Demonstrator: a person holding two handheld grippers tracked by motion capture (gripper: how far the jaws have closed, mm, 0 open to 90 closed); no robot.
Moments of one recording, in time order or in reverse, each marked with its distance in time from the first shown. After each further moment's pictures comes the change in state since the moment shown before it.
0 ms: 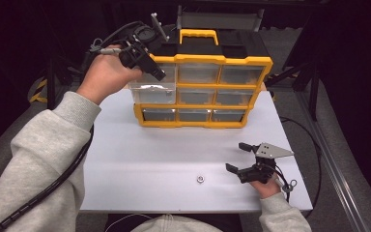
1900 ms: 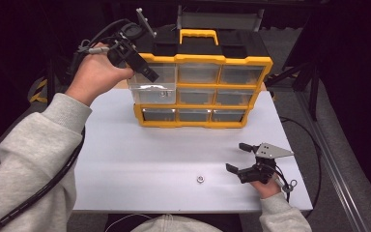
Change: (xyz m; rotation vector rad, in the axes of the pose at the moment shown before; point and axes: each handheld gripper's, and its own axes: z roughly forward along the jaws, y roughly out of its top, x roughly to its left) left arm 0.009 -0.021 -0.025 -0.030 0.003 -0.044; right arm 0.000 0.000 0.000 0.009 -0.004 0.002
